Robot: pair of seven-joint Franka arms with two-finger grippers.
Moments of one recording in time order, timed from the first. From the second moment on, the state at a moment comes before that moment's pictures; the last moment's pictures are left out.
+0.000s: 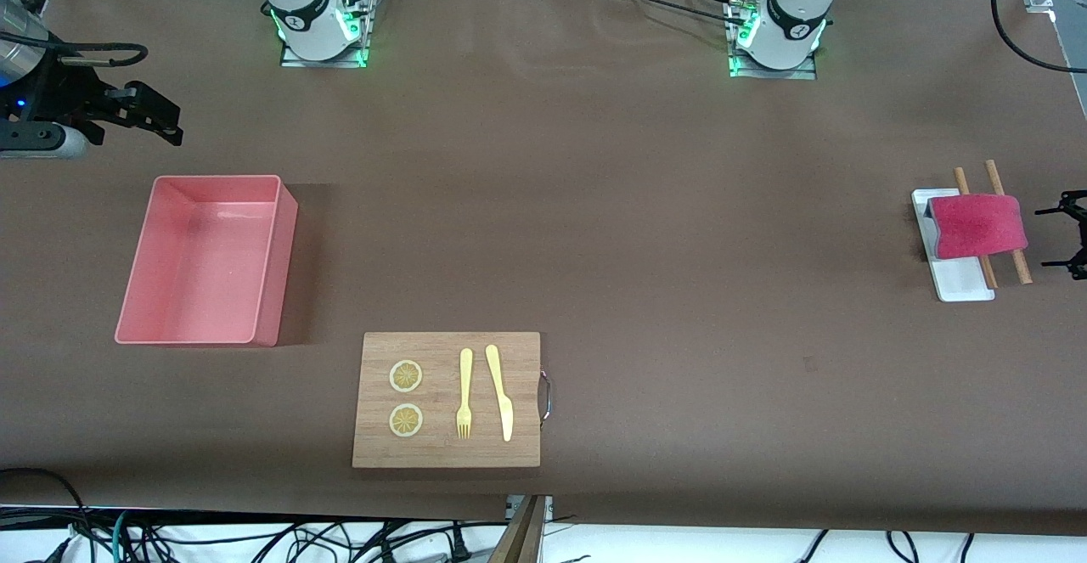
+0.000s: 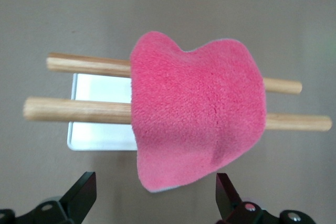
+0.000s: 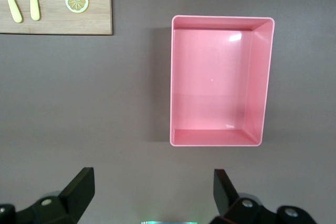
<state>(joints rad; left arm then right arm) 0.73 0.74 -0.11 -1.34 0.00 1.73 2.14 0.06 0.01 0.04 -1.54 -0.03 1.49 0.08</state>
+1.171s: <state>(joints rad) 0.76 0.81 -0.11 -1.31 0.00 1.70 2.34 0.06 0.01 0.04 -1.54 -0.03 1.49 0.08</state>
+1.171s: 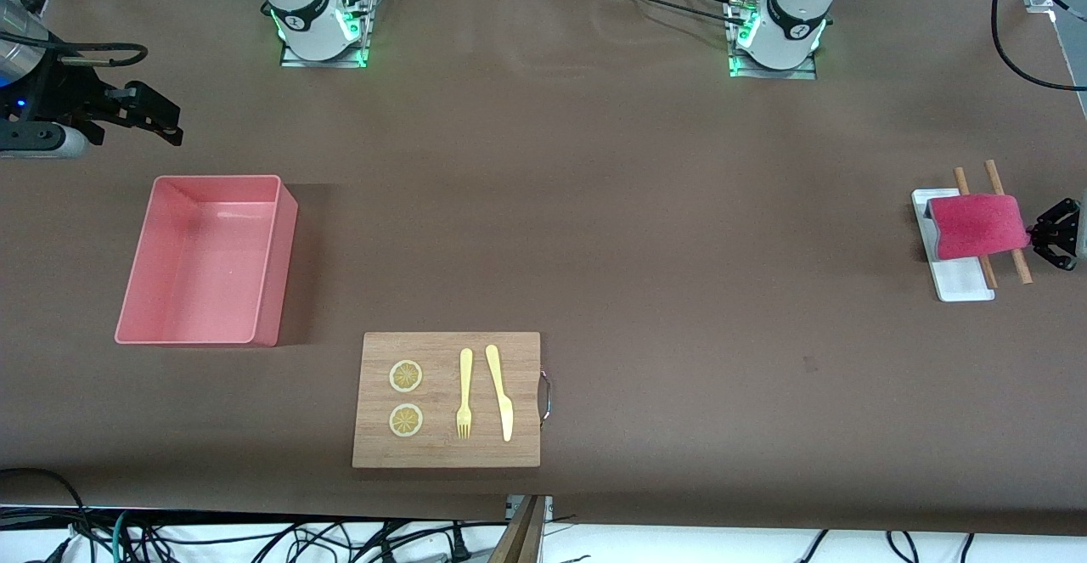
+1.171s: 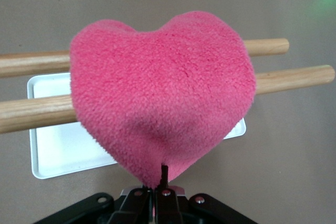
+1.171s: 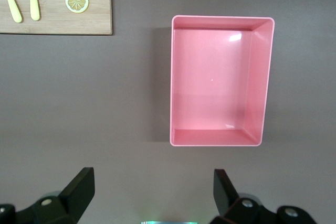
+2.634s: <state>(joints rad) 0.47 0.52 -0.13 -1.26 0.03 1.26 1.26 0.06 -0.01 0.03 -1.45 -0.03 1.38 0.08</state>
